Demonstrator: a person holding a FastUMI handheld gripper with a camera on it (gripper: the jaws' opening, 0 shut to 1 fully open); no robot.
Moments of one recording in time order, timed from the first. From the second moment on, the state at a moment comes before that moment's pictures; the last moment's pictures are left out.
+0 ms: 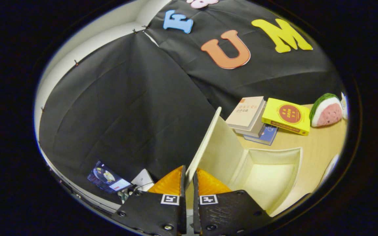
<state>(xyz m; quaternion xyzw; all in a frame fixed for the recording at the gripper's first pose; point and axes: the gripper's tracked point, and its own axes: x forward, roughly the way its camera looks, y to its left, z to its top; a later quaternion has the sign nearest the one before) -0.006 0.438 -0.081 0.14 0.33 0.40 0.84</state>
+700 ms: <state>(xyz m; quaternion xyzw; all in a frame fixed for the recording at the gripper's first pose) 0.015 0.453 -0.039 0.02 0.18 0.36 0.92</state>
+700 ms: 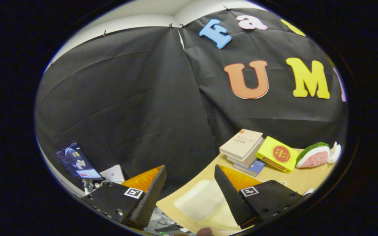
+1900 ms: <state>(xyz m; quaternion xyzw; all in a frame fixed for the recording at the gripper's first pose) 0.047 -0.042 -0.134 -0.03 0.12 0.06 0.99</state>
